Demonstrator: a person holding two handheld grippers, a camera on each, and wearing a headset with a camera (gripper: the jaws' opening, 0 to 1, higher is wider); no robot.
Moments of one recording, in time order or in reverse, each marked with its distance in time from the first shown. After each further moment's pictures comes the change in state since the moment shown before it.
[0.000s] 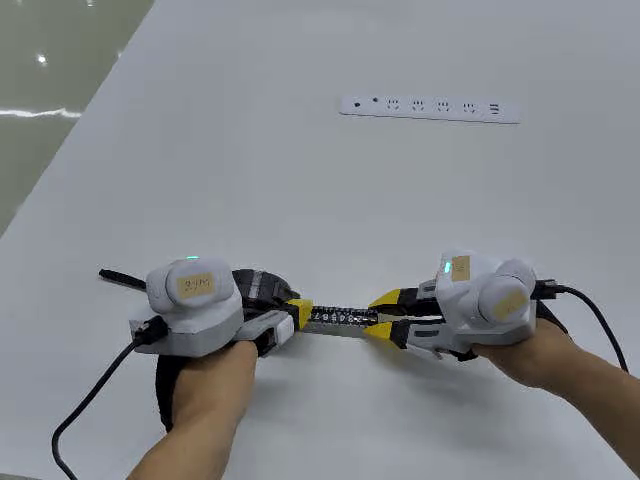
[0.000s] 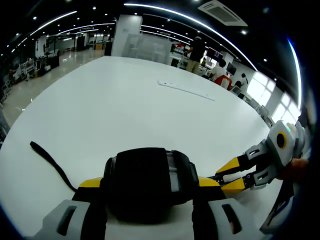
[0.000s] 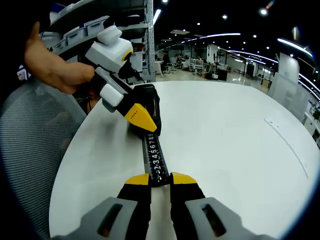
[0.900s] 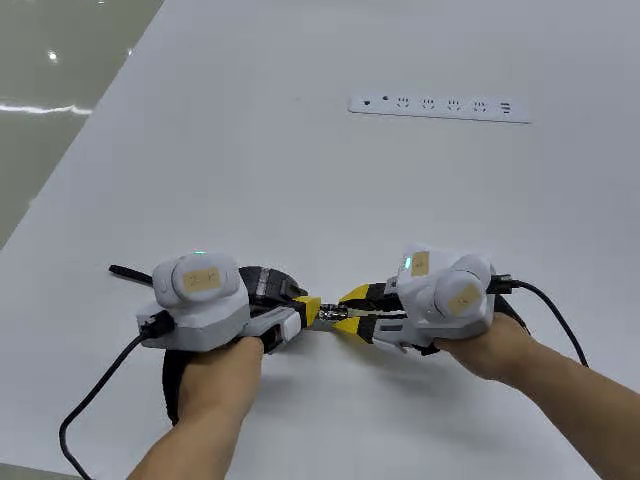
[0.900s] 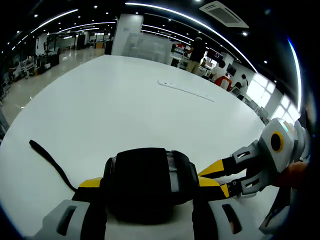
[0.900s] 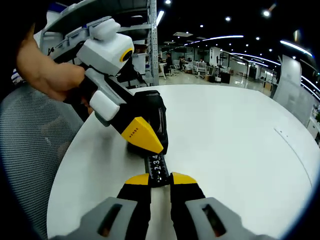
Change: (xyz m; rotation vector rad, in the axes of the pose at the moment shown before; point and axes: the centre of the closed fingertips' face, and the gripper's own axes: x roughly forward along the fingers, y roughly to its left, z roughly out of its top) left arm 0.000 0.001 0.000 -0.015 0.005 -0.011; right arm 0.037 0.009 0.024 -0.013 -0.024 0.021
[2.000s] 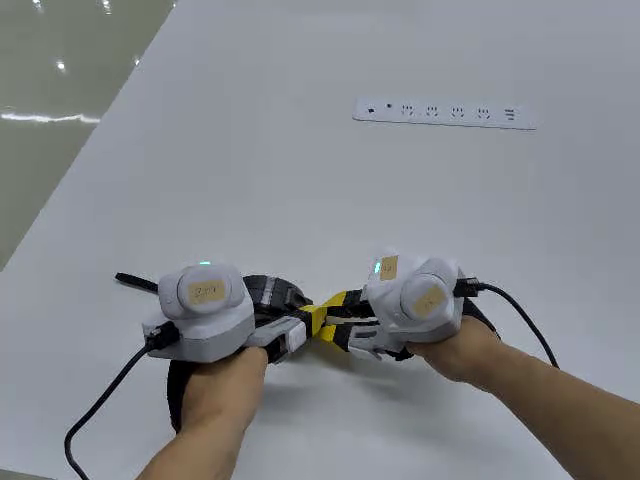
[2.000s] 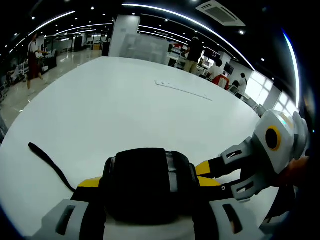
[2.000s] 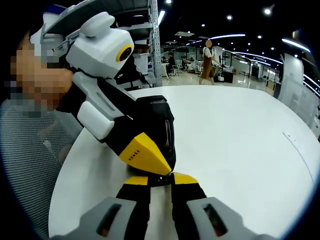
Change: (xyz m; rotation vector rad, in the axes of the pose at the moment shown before) left arm 0.002 -0.003 0.001 0.029 -0.007 -0.010; right arm 0.022 0.009 0.013 0.004 0.006 0.028
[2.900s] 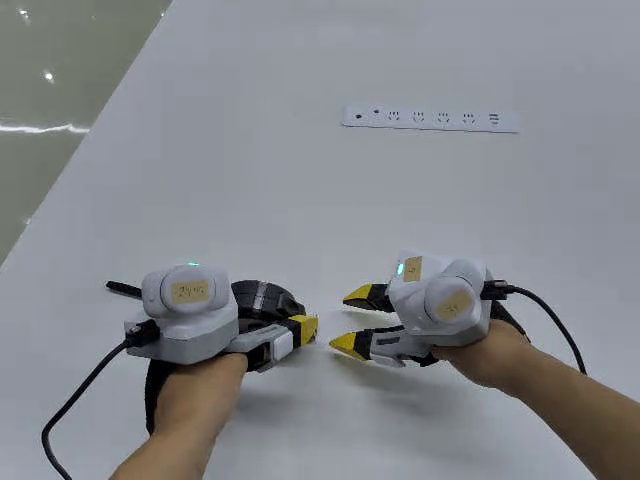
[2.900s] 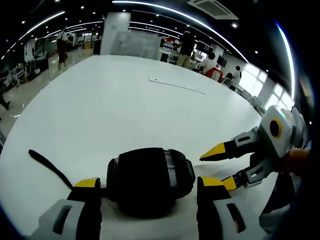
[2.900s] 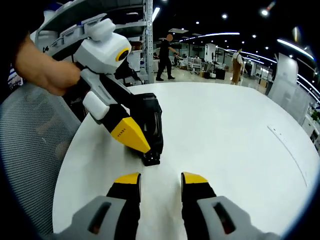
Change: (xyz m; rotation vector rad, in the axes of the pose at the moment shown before) left arm -0.010 0.001 -0.001 0.054 0.044 -0.045; right arm -0.043 -0.011 -0.015 0.016 0.036 -0.086
